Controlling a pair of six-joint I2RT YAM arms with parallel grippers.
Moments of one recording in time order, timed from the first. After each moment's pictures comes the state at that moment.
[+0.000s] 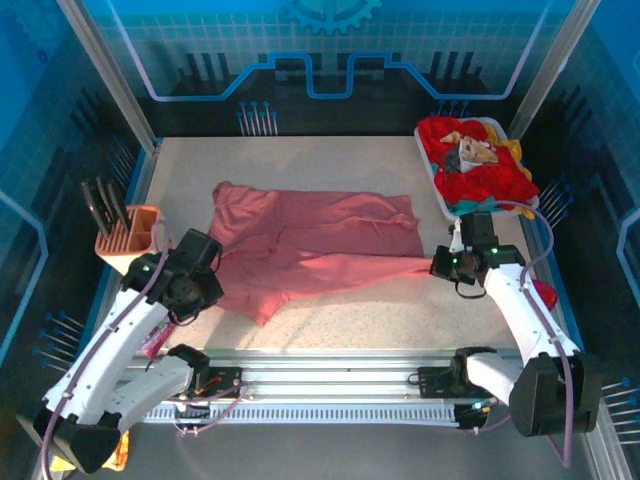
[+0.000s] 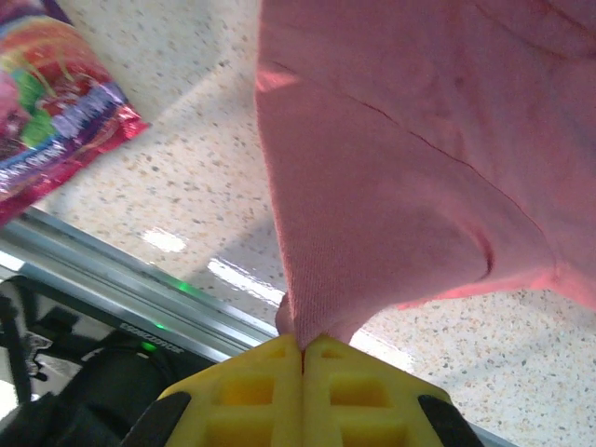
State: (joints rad) left arm -0.34 0.88 0.98 -1.43 -0.16 -0.94; right arm 0.03 1.08 0.77 -0.82 -0.18 0.35
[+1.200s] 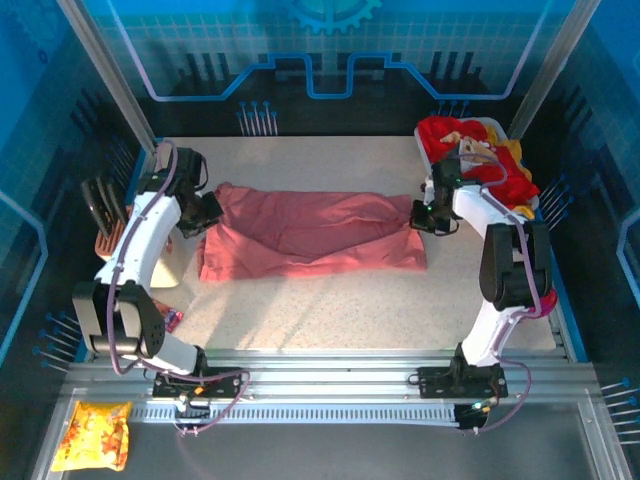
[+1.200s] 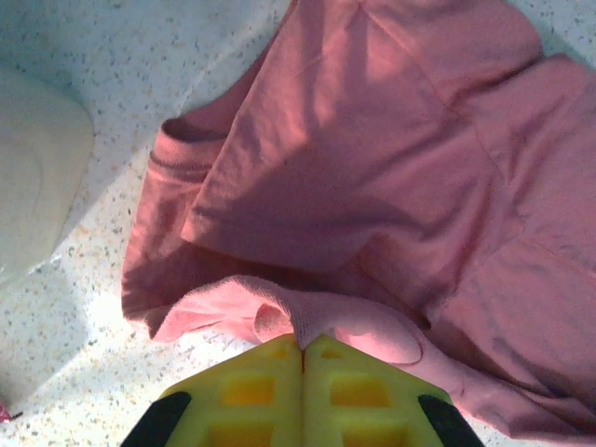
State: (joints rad) left arm 0.02 1.51 1.38 -1.08 0.01 -0.58; right arm 0.06 1.85 1.32 -0.74 -0.22 0.26
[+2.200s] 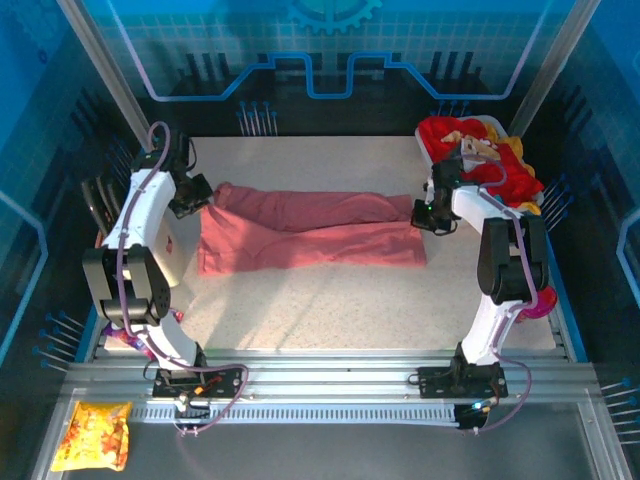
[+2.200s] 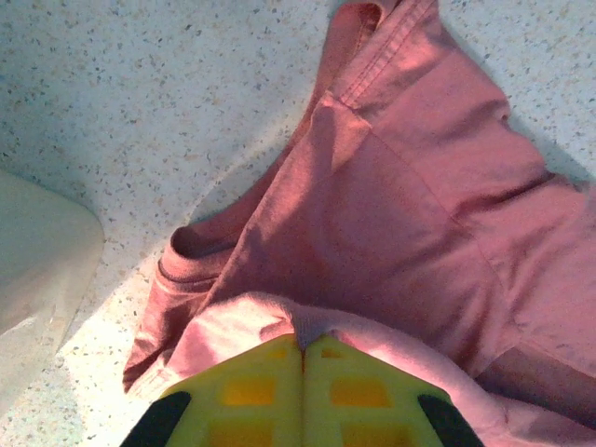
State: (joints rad) left arm 0.12 1.70 1.55 -1.04 0.03 -0.53; right arm 0.04 1.88 1.29 -0.67 -0.16 0.27
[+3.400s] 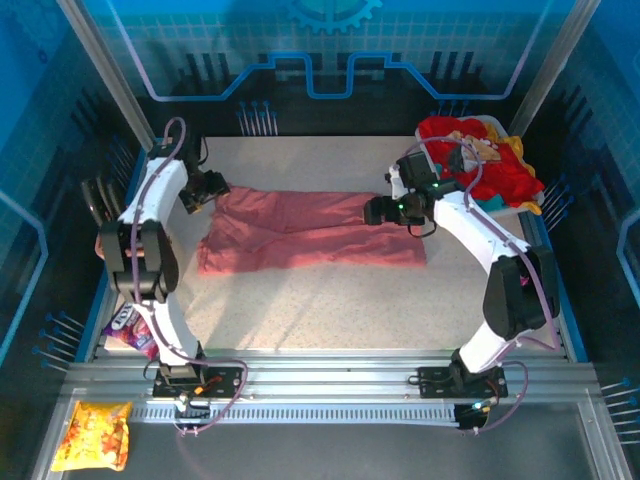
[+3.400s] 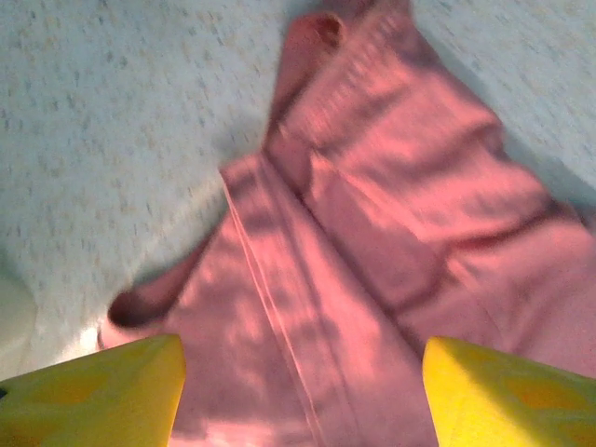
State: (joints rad) left arm 0.07 1.83 1.62 -1.01 0.05 -0.52; right arm 0.32 1.63 1.31 -0.74 -0.17 0.25
